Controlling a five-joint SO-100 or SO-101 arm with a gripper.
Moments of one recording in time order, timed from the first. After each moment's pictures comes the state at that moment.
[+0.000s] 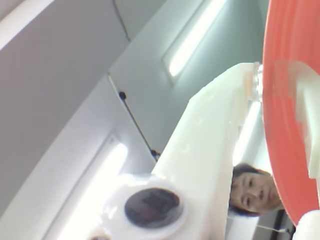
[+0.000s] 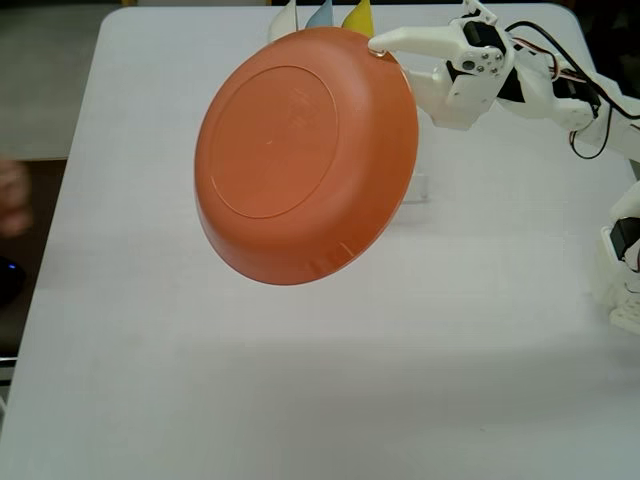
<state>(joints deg) -8.3 112.9 77.3 2.5 4.0</state>
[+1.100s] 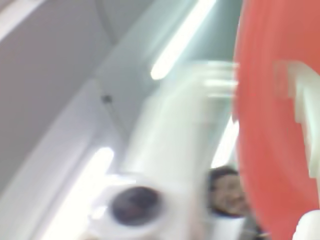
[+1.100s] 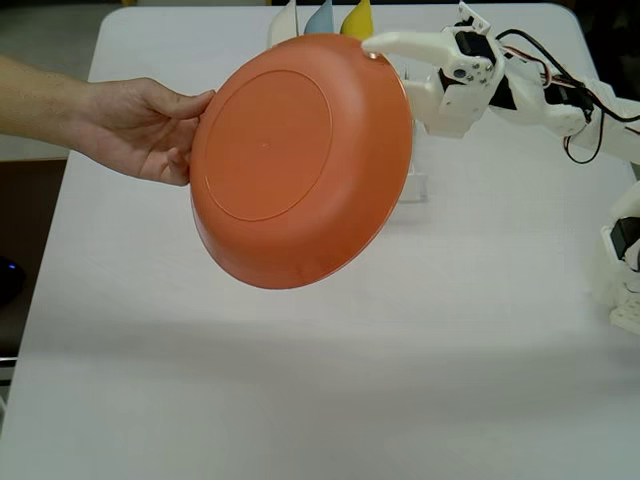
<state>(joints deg) -6.9 112.8 80.0 4.3 1.1</state>
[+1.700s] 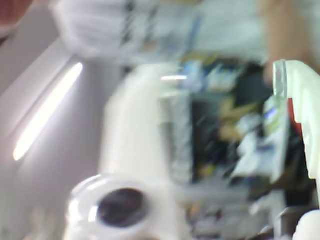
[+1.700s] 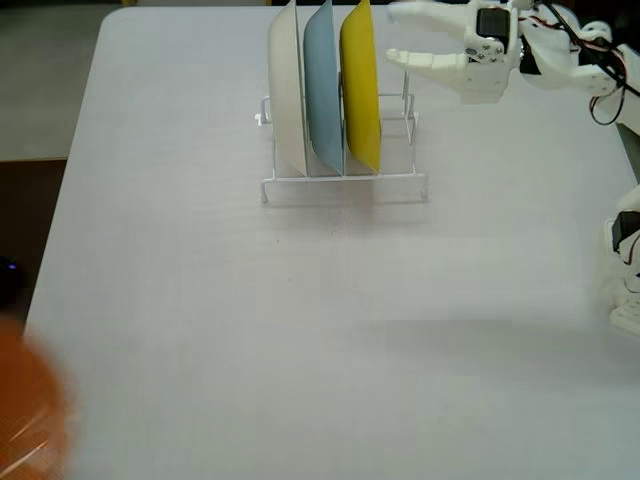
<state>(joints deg) 8.3 121.4 82.1 32.3 -10.4</state>
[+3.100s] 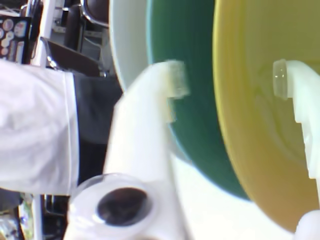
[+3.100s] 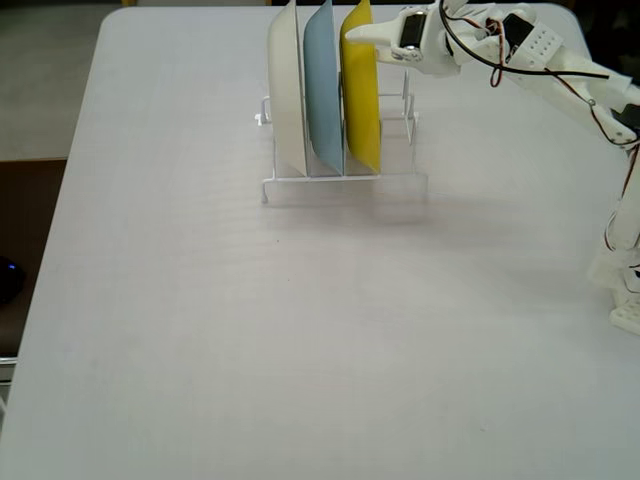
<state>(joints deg) 27.9 89.7 66.2 38.8 -37.4</state>
